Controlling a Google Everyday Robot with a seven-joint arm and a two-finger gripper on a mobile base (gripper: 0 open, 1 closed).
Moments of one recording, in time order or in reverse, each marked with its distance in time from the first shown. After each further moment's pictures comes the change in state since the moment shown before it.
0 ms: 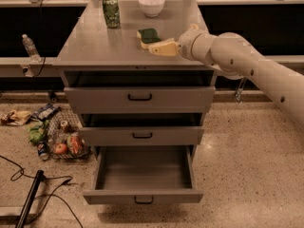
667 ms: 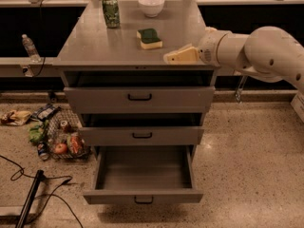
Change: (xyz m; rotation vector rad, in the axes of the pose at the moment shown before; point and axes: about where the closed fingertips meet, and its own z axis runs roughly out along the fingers) arm -0.005 0.016 -0.090 -0.094 0.095 -0.034
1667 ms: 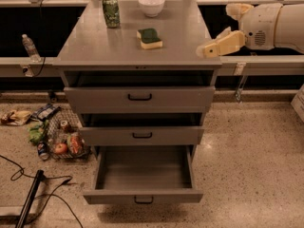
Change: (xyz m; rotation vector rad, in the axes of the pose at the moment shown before) arm -0.056 0.006 -0.113 -0.231 -0.046 -0.135
